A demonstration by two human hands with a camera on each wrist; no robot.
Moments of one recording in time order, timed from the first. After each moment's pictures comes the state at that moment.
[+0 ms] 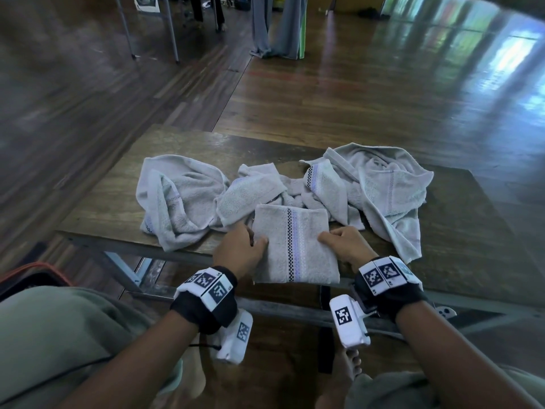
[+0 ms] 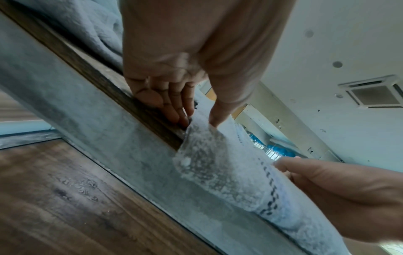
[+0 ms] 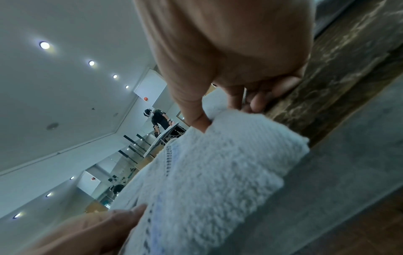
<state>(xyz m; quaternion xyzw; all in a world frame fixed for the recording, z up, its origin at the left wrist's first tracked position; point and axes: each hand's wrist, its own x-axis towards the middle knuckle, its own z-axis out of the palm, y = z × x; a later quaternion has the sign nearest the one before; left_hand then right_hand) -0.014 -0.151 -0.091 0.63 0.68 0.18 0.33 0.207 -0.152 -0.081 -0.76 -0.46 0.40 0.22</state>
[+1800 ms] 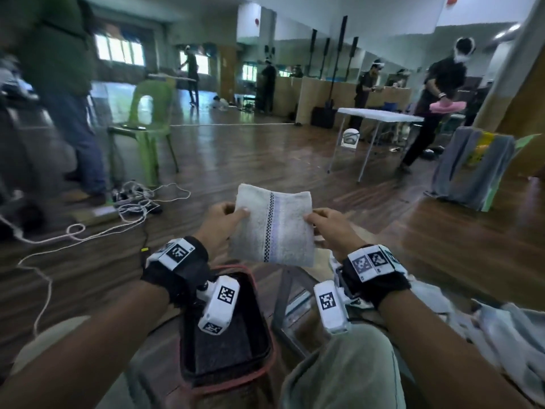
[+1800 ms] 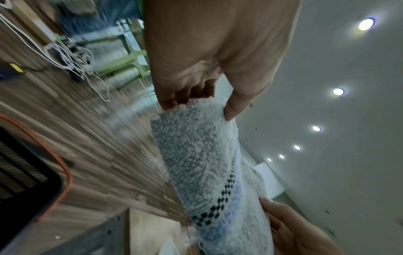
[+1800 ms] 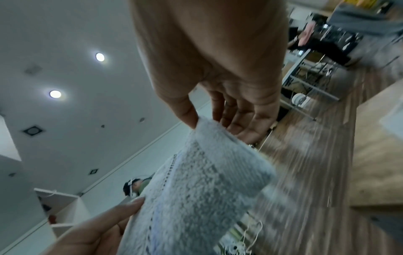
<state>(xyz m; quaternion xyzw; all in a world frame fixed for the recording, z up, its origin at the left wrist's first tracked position) -0.317 -0.365 0.113 0.32 0.66 0.63 0.25 -0.144 -0.245 0.133 -0.39 -0.71 0.53 0.27</state>
